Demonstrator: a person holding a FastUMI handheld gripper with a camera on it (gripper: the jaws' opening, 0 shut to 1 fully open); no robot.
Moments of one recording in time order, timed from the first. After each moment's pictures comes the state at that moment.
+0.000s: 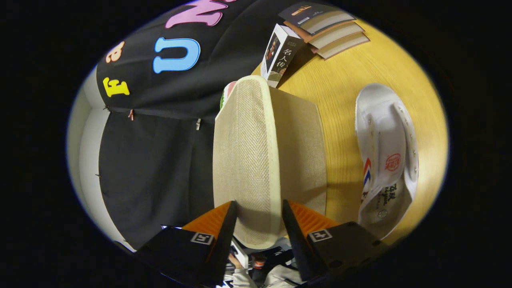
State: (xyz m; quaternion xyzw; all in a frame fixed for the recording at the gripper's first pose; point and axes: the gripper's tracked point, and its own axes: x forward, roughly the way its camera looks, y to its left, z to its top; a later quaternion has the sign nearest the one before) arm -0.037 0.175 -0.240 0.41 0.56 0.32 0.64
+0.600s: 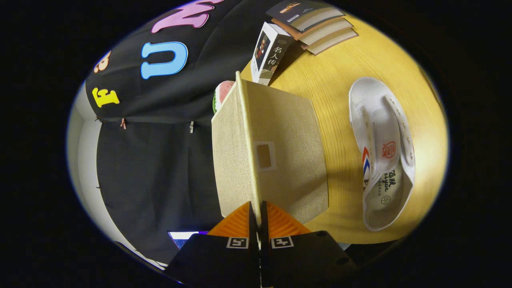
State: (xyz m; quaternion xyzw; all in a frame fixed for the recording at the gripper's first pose) arm -0.039 0.171 -0.226 0.39 0.58 0.29 0.65
